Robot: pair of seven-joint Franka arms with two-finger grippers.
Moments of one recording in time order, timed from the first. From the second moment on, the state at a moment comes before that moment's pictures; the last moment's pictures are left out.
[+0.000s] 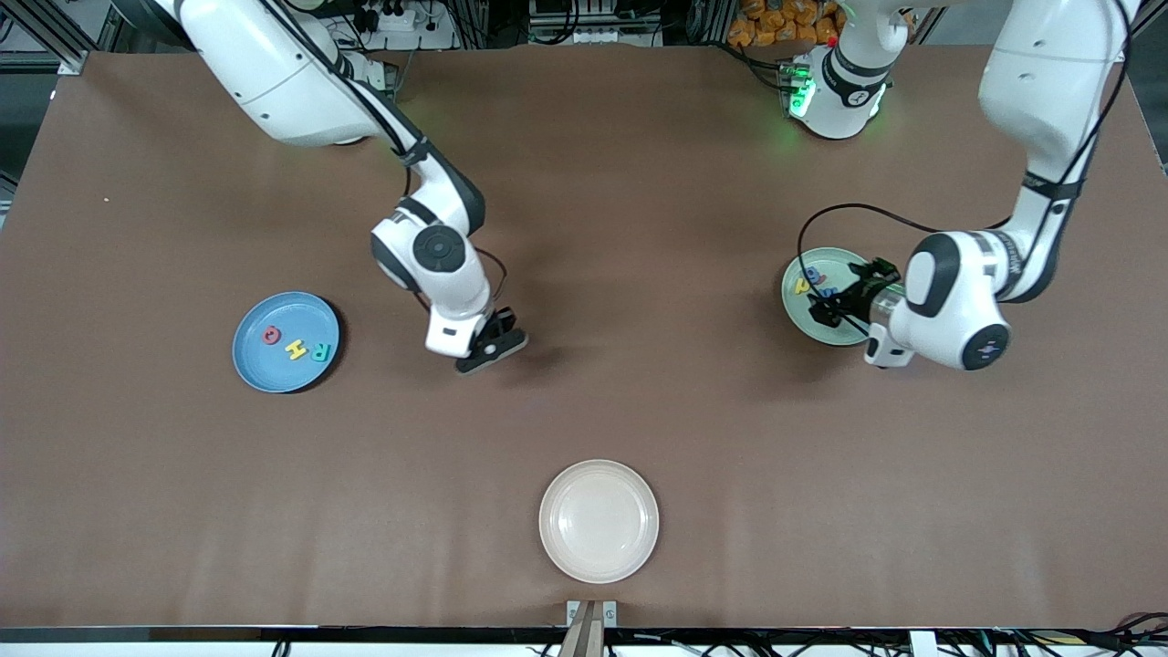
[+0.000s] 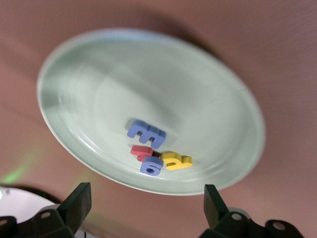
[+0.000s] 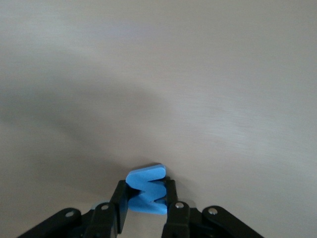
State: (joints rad) left arm 0.03 0.46 -0.10 -1.95 -0.21 1.83 -0.56; right arm 0.25 0.60 0.27 -1.93 -0.41 2.51 0.35
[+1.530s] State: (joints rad) left arm -0.07 0.02 -0.01 -1.73 0.02 1.88 0.00; right arm -0.21 0.22 0.24 -2.01 -0.26 2.07 0.43
